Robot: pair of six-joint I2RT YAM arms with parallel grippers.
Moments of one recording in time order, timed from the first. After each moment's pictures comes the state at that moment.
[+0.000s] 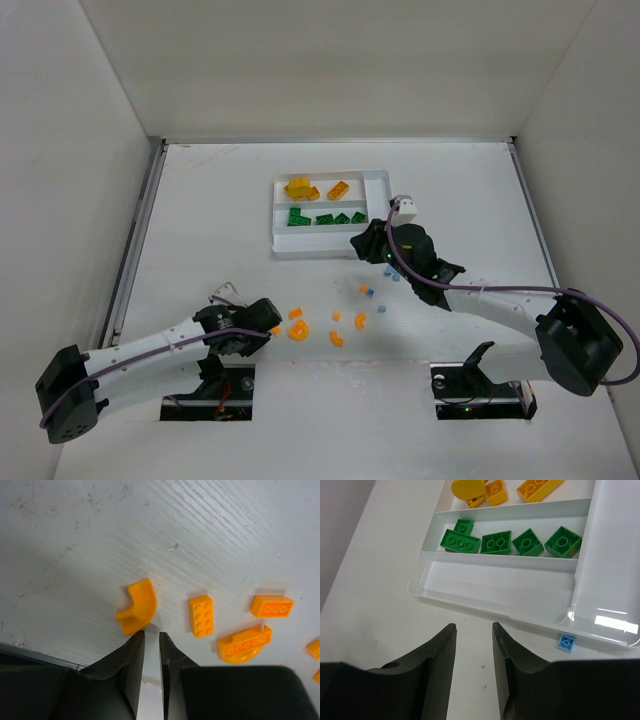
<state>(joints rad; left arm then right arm) -1.02 0.80 0.39 -0.94 -0.37 -1.62 0.74 1.29 0.63 0.34 0.20 0.58</state>
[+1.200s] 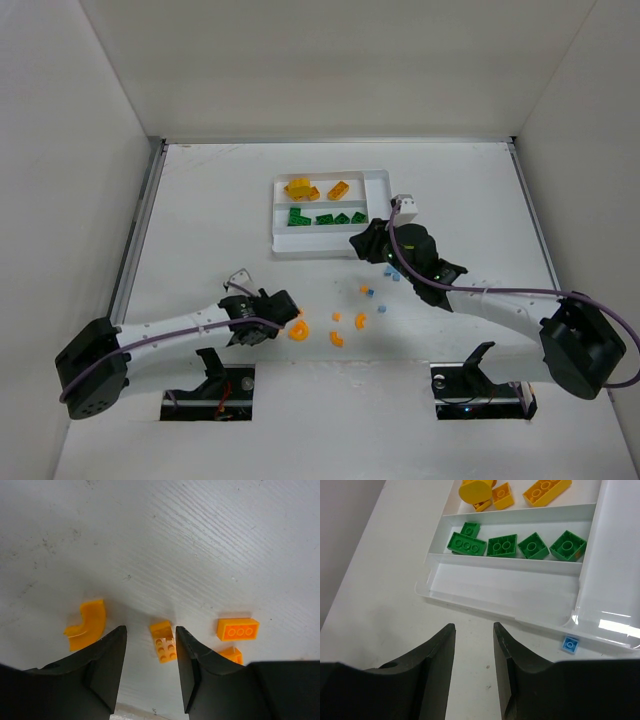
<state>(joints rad) -1.04 1.04 0.47 -0.80 -0.52 -1.56 0.74 1.27 0.63 0.34 0.18 0.58</state>
